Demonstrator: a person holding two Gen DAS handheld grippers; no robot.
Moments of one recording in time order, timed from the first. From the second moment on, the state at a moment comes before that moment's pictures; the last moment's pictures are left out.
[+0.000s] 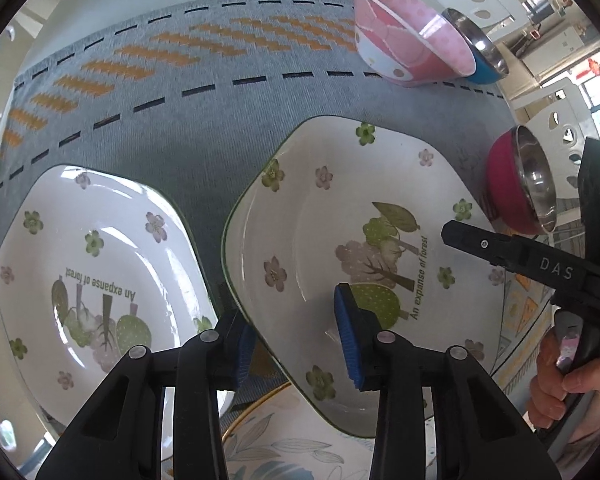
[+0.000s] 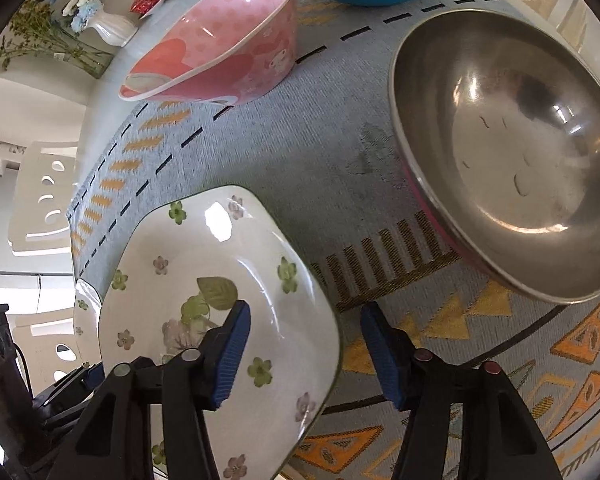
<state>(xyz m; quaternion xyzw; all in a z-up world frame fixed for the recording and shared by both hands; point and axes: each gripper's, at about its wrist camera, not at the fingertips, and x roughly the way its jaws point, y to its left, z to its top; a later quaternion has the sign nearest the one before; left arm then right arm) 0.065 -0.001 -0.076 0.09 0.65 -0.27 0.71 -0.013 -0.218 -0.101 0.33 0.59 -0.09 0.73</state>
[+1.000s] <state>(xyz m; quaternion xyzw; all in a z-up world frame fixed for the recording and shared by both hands) 0.075 0.003 -0.085 0.04 0.67 -0.26 0.70 0.004 -0.197 -0.102 0.27 0.61 -0.09 0.74</state>
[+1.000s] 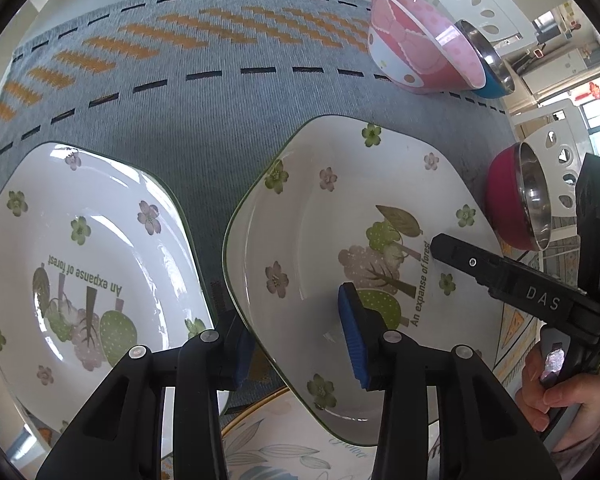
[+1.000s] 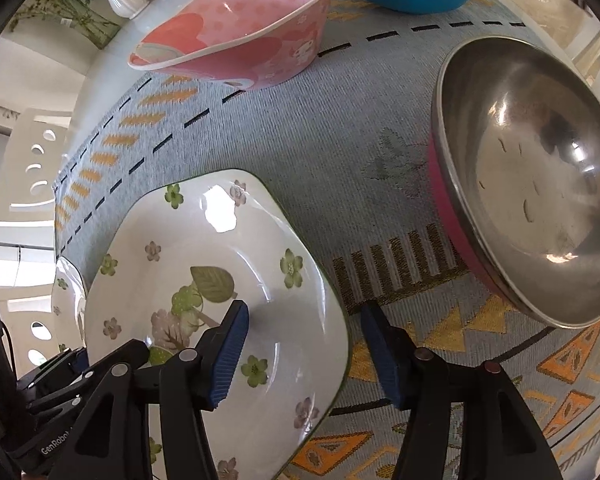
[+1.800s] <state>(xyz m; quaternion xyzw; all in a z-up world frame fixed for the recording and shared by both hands) 0.072 -0.001 -0.085 0.04 0.66 -0.26 0.71 0.003 -0.196 -0.103 0.26 0.61 -0.08 0.74</state>
